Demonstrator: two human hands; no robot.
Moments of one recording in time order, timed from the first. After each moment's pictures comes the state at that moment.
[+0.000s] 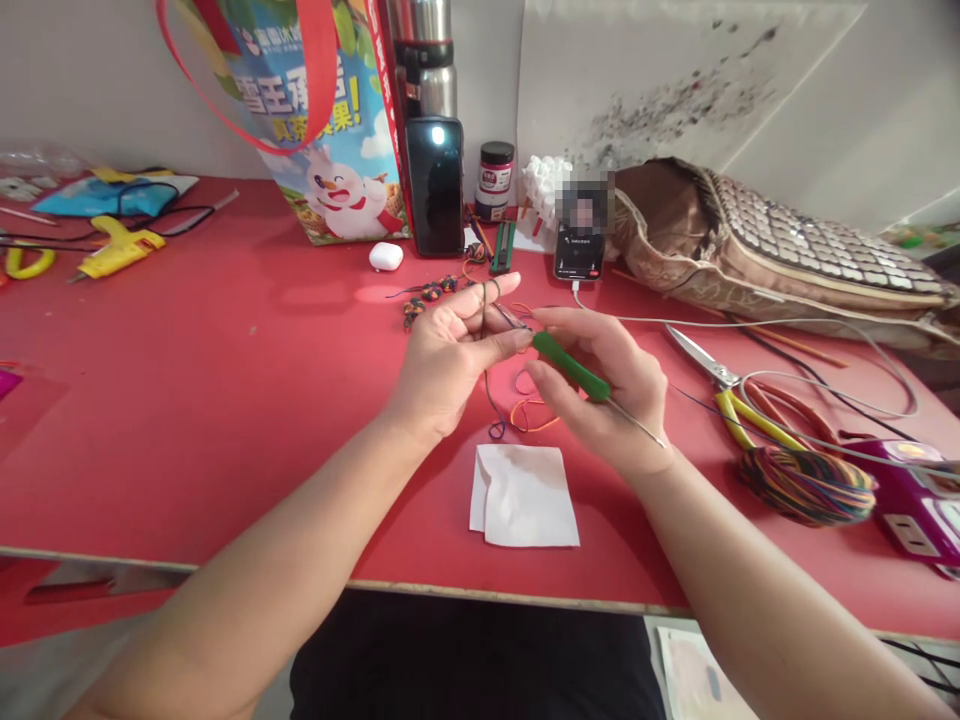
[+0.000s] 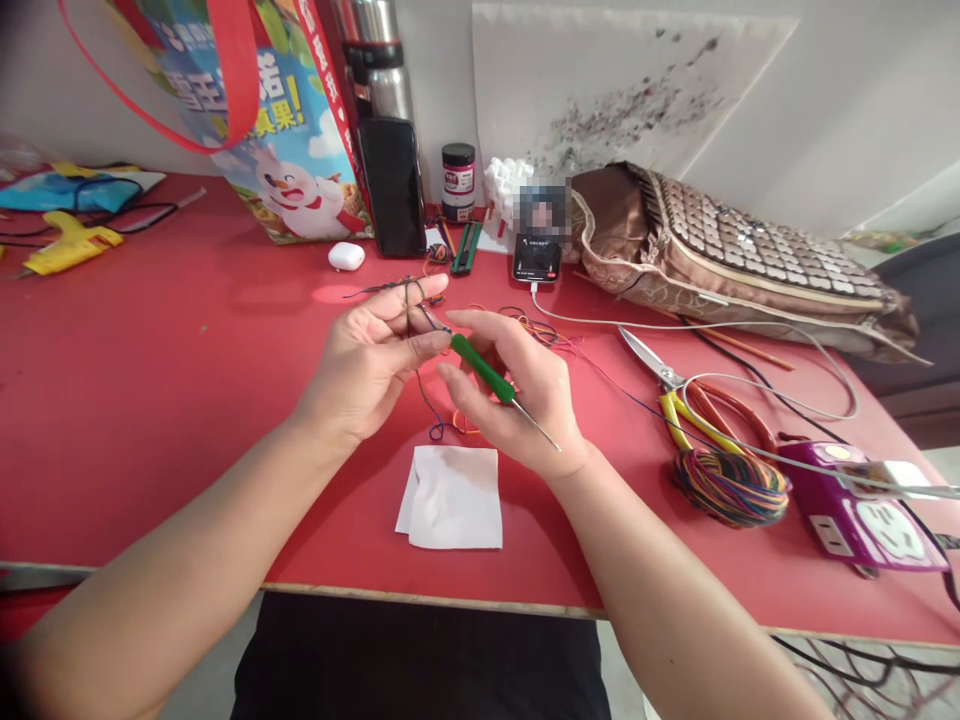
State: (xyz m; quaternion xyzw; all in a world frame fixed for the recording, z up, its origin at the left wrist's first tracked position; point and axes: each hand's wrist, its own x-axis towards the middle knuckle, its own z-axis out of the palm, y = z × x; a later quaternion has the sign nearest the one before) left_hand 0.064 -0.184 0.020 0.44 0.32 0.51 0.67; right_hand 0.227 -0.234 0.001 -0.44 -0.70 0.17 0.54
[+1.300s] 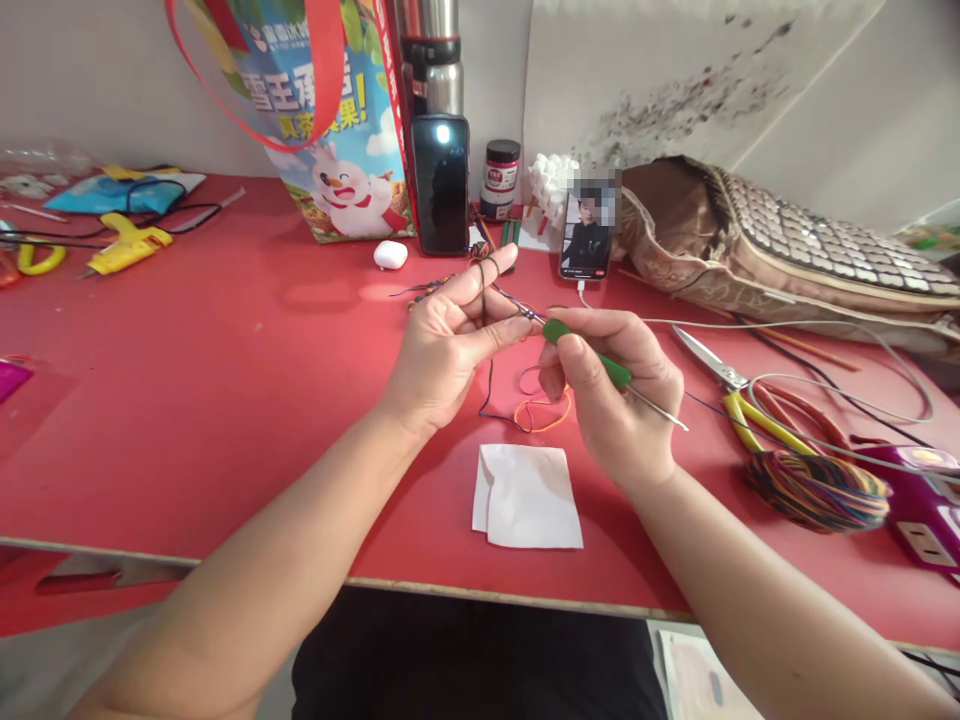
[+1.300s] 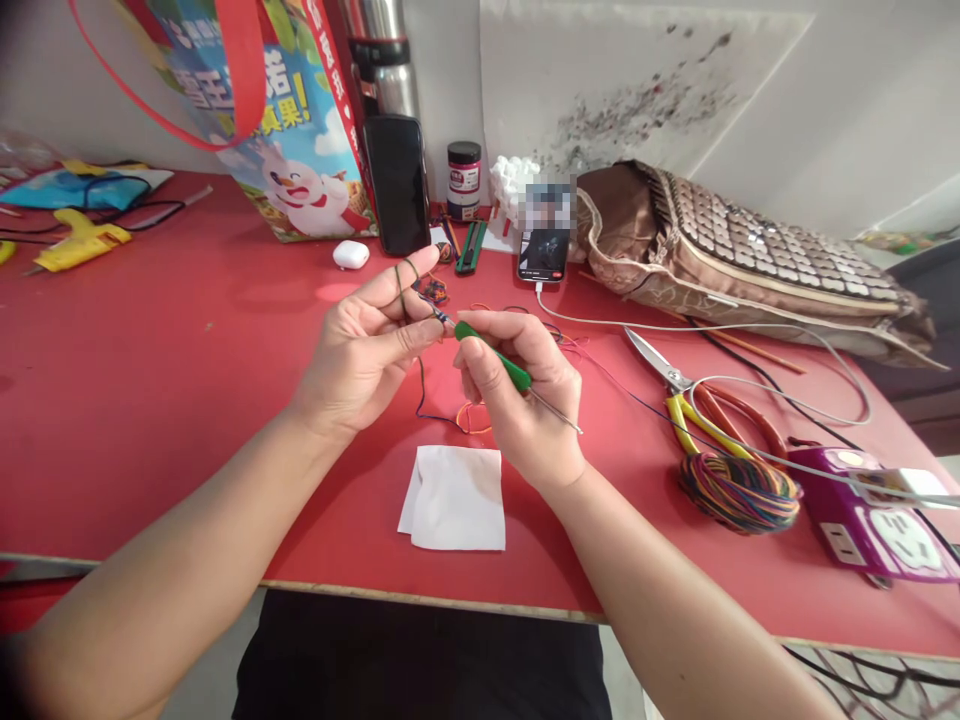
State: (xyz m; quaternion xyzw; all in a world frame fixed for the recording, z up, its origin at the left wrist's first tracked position) left_hand 0.056 -0.174 0.013 0.50 0.25 0.52 0.64; right_hand 0.209 -0.237 -0.001 -0.37 -0.58 0.29 0.67
